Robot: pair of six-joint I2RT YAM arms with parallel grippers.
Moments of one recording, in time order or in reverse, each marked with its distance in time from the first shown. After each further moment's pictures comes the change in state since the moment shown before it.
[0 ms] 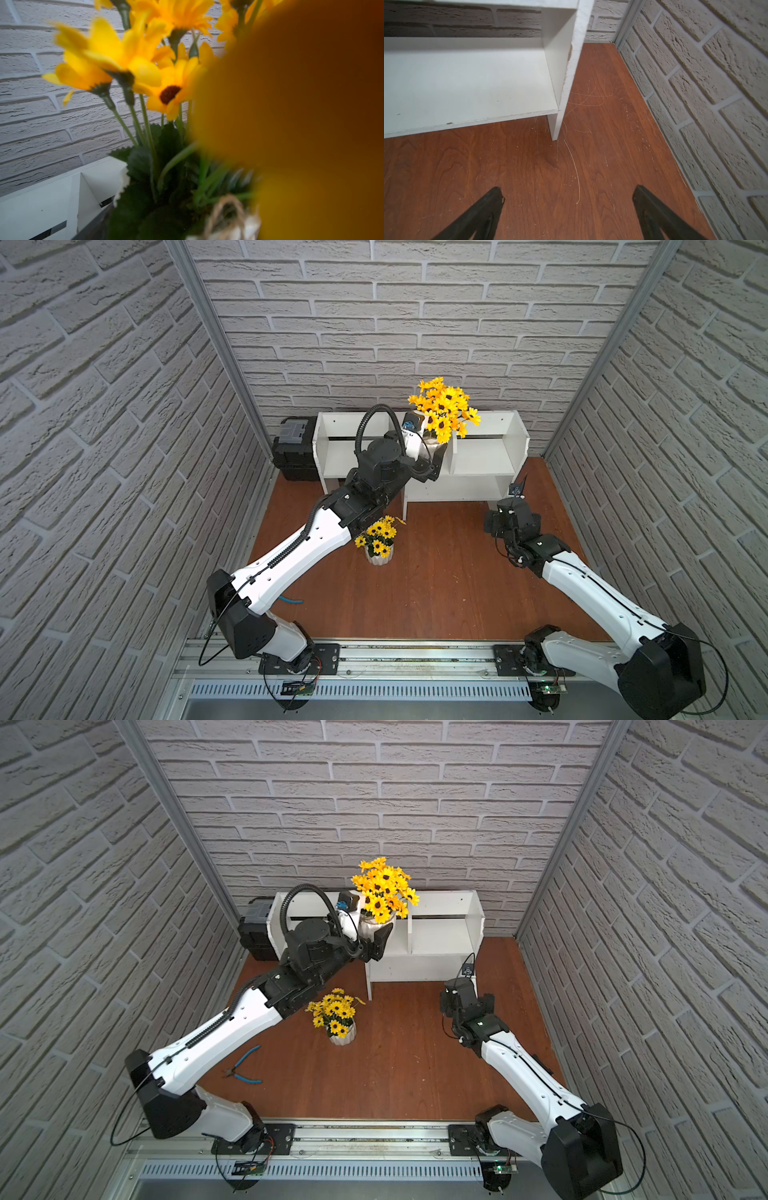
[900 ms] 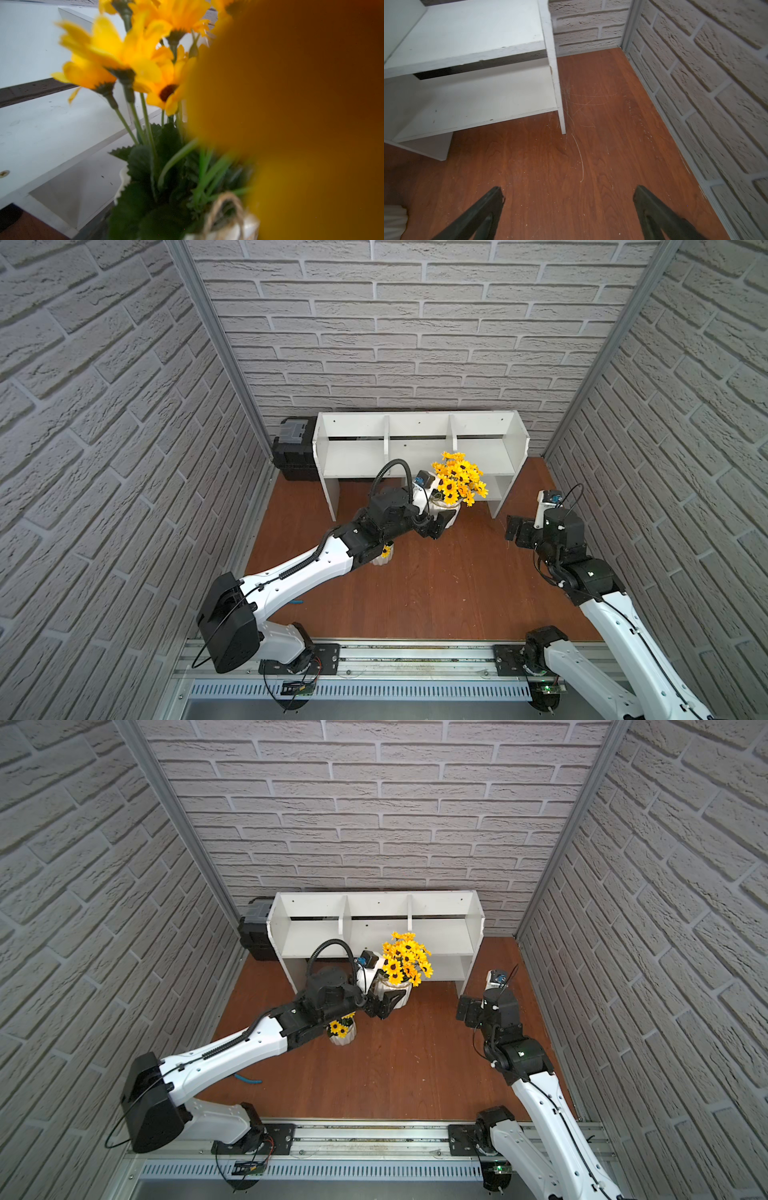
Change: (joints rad) left arm -0.085 -0.071 -0.454 0.180 0.262 -0.122; right arm -0.138 -0.333 0.037 -0.245 -0.240 0.003
